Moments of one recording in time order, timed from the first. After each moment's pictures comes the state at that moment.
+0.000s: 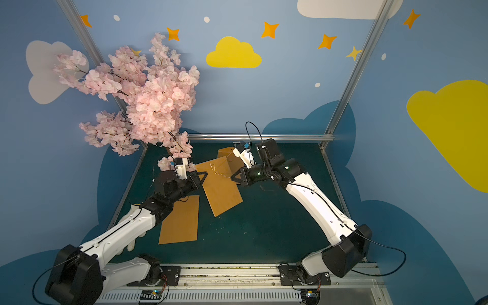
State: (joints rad) left arm -0.39 1.19 0.70 0.23 0.24 -0.80; right arm 0.63 1.45 1.55 -0.80 -0.63 0.19
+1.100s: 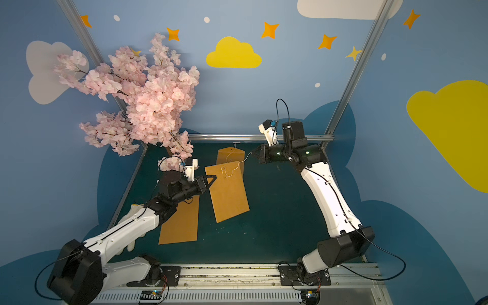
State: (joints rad) left arm -0.45 1.19 0.69 0.28 0.39 -0.75; right arm 0.35 1.51 1.71 -0.84 -0.60 0.18
